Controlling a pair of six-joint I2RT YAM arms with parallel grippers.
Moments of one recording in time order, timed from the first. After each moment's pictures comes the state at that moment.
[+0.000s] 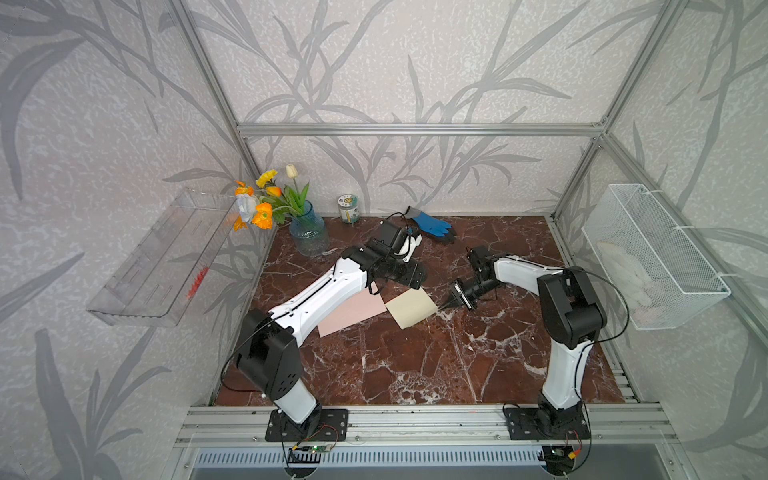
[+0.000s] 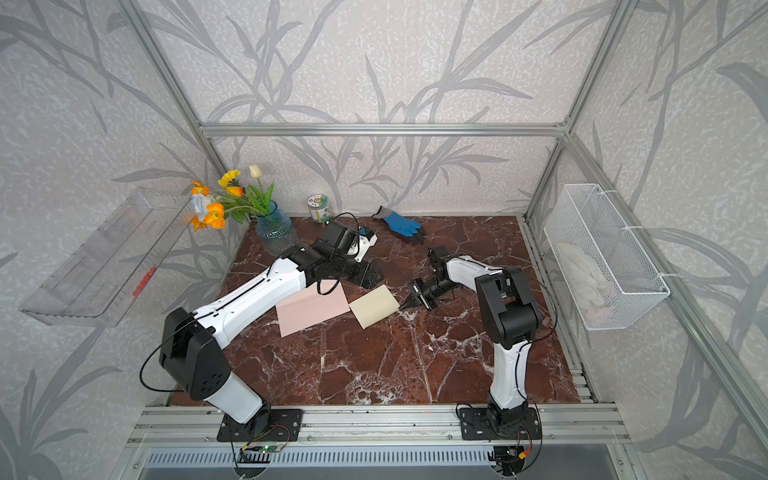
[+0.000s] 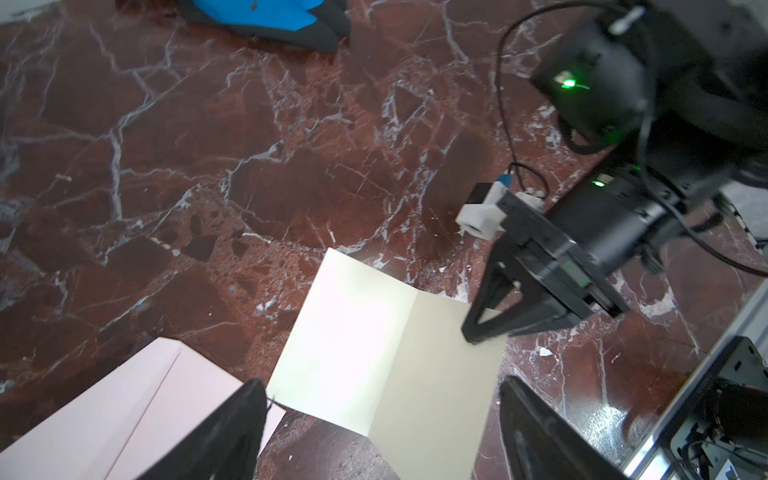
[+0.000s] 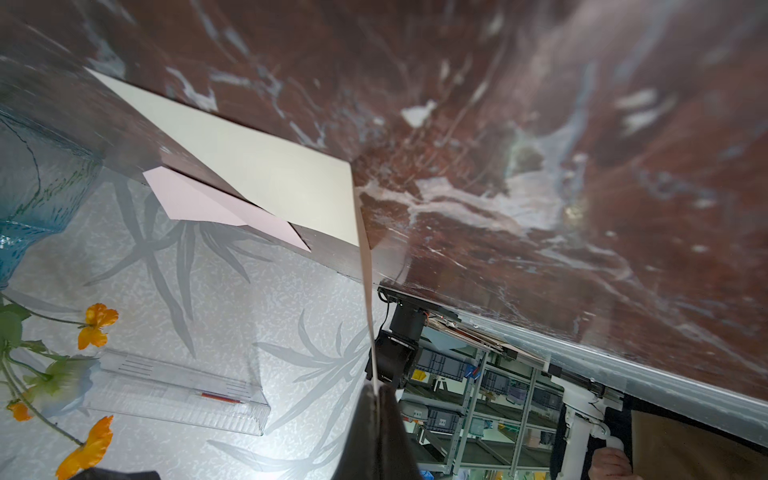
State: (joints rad) left arm -0.62 1.61 1.42 -0.69 0.16 -0.11; right arm 0.32 1.99 1.29 -0.78 -0.98 1.20
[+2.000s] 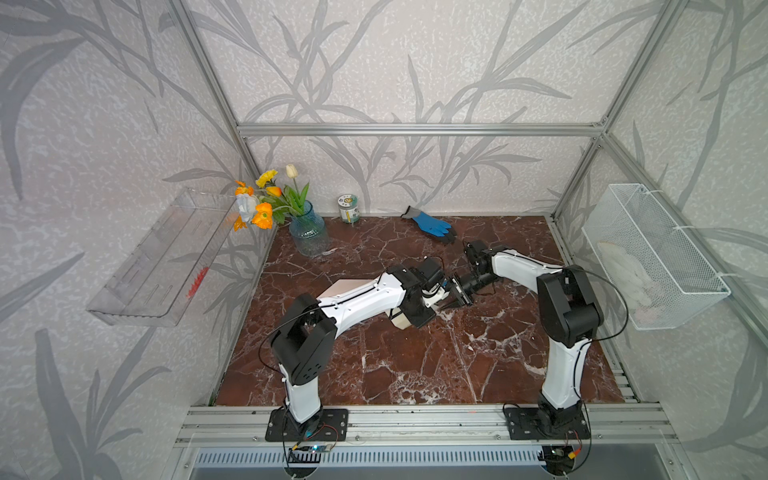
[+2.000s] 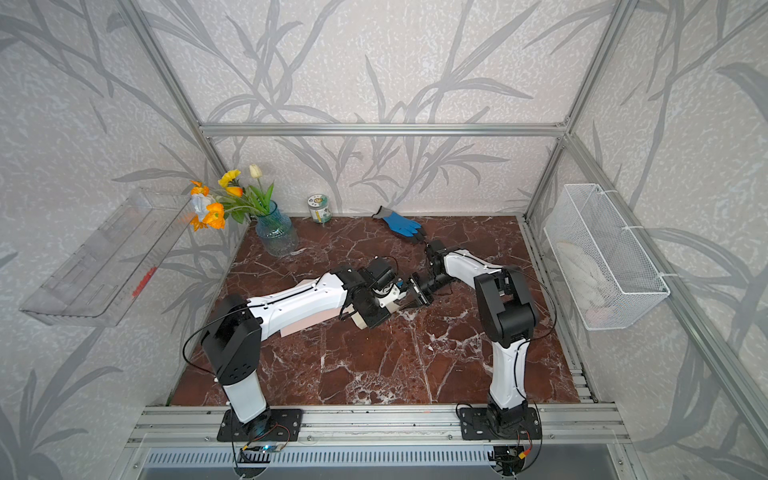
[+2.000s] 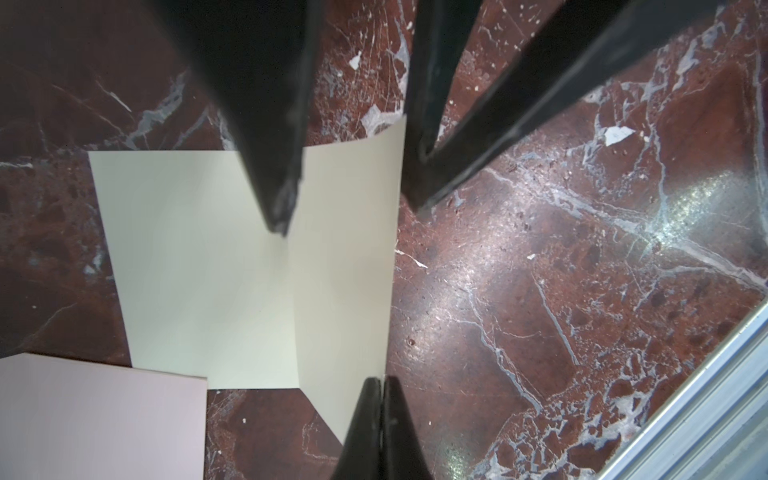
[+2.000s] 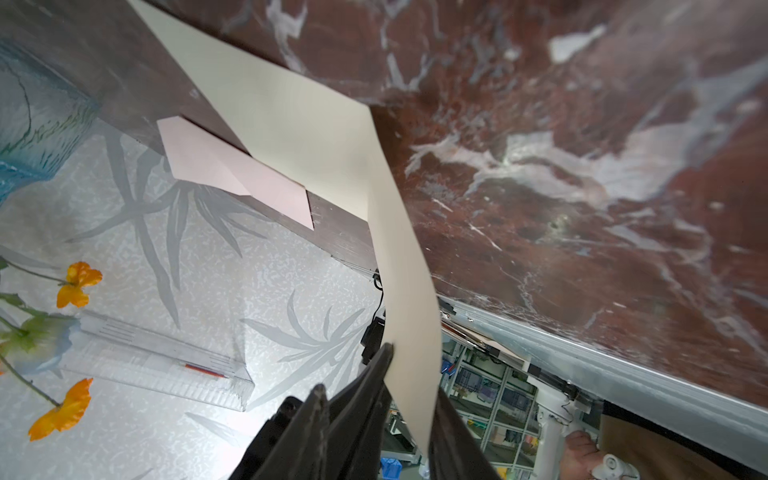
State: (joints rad) left arm -0.82 1.81 1.40 -0.91 0.09 0.14; right arm 0.31 1.97 1.36 -0.91 -1.00 1.04
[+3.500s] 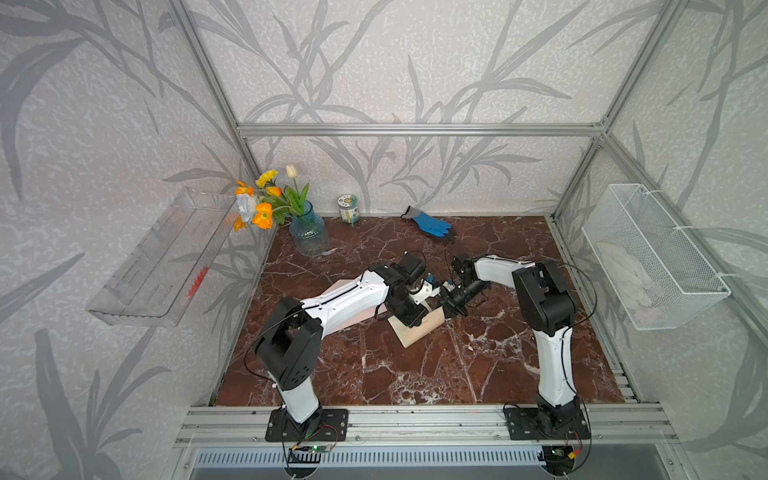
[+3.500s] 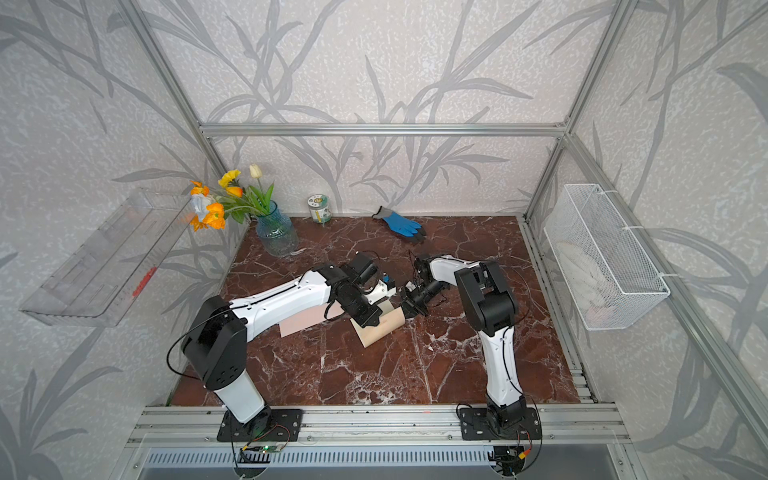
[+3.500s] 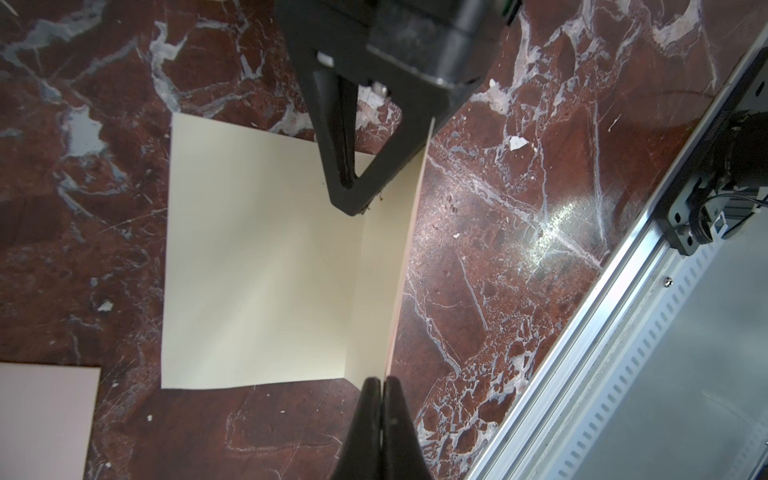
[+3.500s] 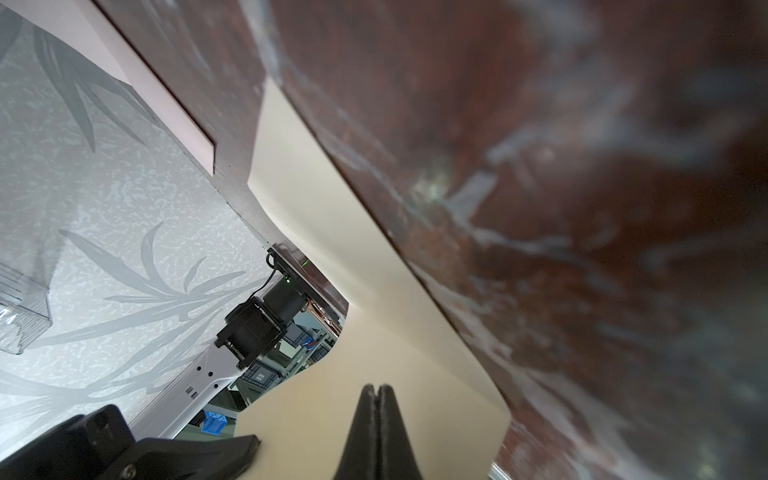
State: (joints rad) left arm -0.69 1.73 1.31 -0.88 0.36 0.07; right arm 0.41 2.17 1.40 -0.94 -0.97 0.45
